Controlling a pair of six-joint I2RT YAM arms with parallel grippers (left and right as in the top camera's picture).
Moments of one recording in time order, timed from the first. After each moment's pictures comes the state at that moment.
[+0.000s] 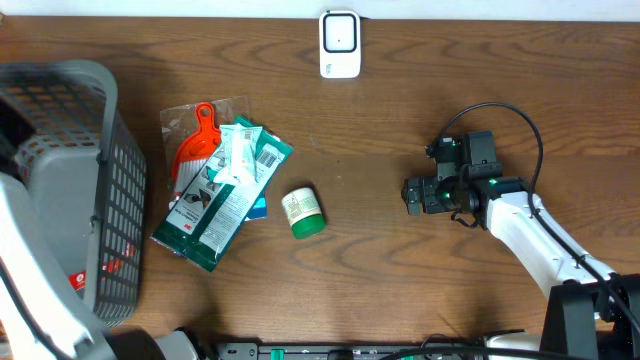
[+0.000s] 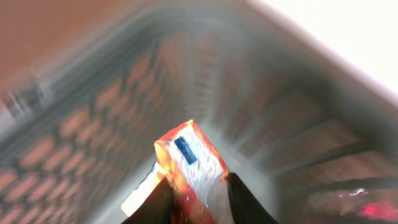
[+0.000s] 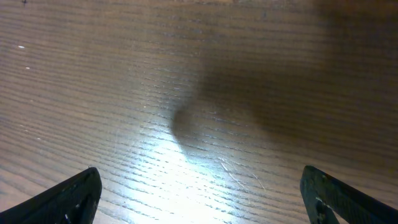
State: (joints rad) left arm 0.59 1.45 1.60 -0.74 -0.06 -0.08; right arm 0.16 1.52 0.81 -0.45 -0.19 0.06
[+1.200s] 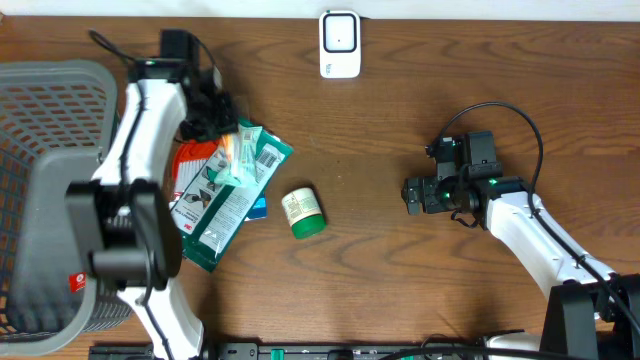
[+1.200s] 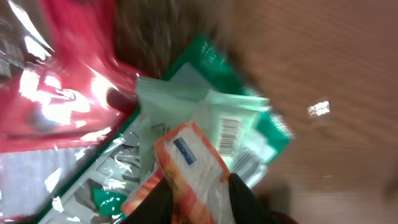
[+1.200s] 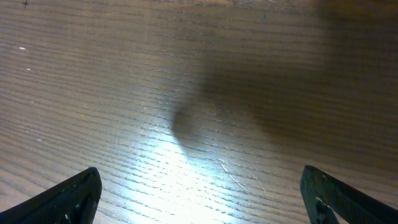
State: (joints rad) left arm -0.01 2.01 1.62 -0.94 0.32 -0.18; right arm 0.16 1.52 0.81 -0.45 -0.19 0.06
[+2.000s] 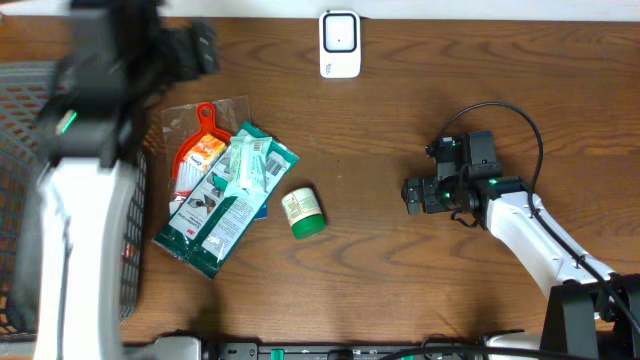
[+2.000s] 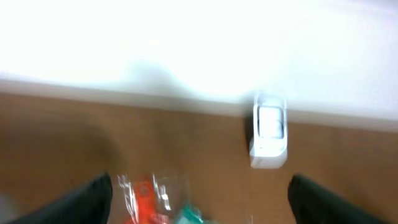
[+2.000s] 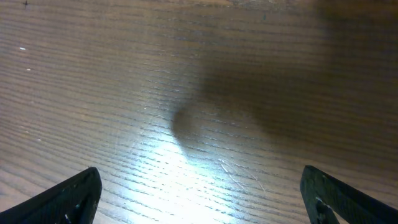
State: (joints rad) left arm -0.02 1.38 1.72 -0.63 0.10 -0.10; right arm 0.16 1.52 0.81 -0.45 -0.19 0.06
